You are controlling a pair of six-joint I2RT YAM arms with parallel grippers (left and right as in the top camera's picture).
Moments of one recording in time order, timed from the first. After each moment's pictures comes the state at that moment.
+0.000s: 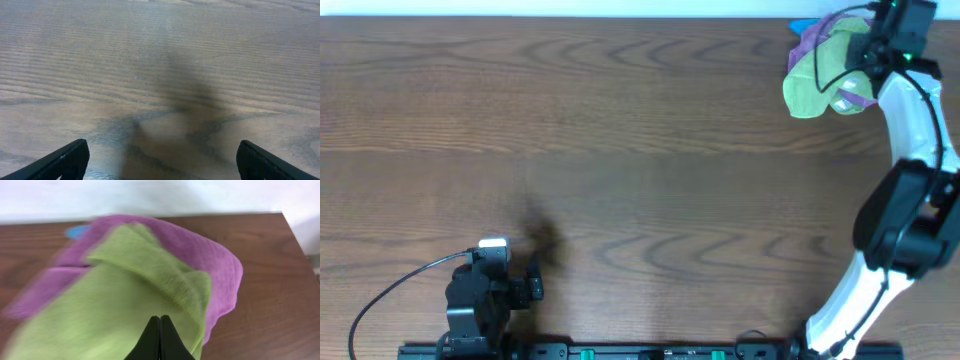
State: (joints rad) left arm 0.02 0.01 0.20 -0.87 0.02 -0.03; right arm -0.23 2.09 1.80 -0.42 0.11 -0.13
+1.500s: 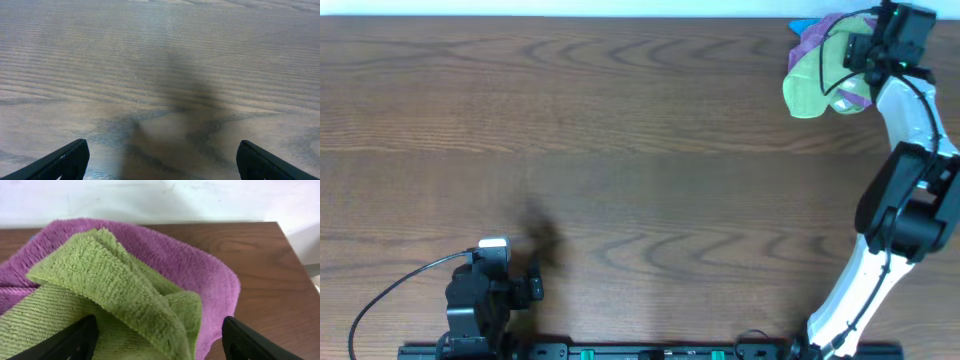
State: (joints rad) left arm 0.02 0.01 0.20 -0.87 0.02 -0.03; right arm -0.29 2.25 1.81 -0.20 0.10 -0.17
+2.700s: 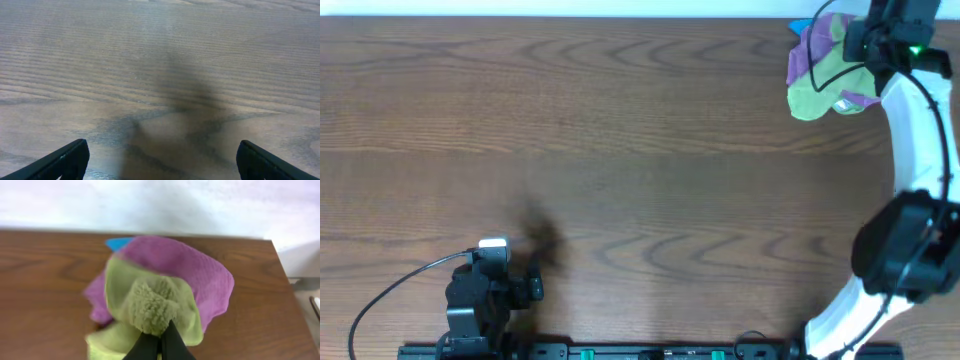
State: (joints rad) left arm 0.02 0.01 0.20 -0.87 0.02 -0.03; right arm -0.17 1.94 1.81 -0.54 0.11 -0.17
